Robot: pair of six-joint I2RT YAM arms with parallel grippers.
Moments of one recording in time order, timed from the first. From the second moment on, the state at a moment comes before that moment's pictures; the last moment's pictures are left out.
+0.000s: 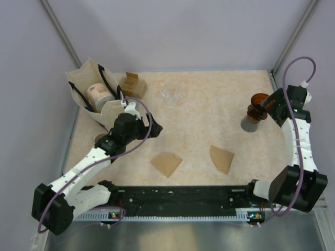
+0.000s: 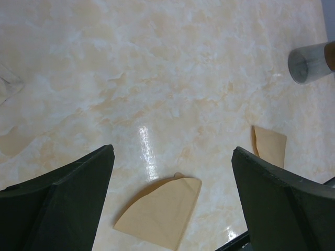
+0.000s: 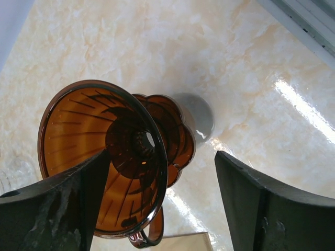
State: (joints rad) left arm -0.52 1.00 0.70 -0.18 0.02 -0.60; right arm -0.30 1.25 1.10 -0.58 0.04 0.62
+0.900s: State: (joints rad) left arm -0.52 1.00 0.65 -0.16 0.10 -0.62; right arm 0.61 1.12 1.29 -1.00 0.38 0.56
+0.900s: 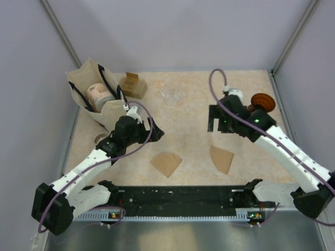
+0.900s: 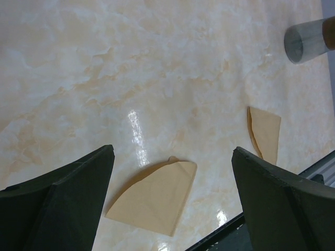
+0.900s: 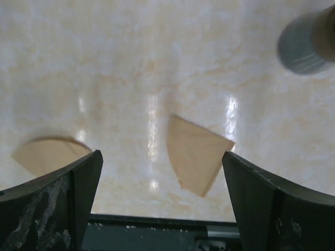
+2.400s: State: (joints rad) left arm -0.52 1.00 0.61 -0.18 0.16 -0.66; right arm 0.72 1.43 0.74 -0.63 0.25 0.55
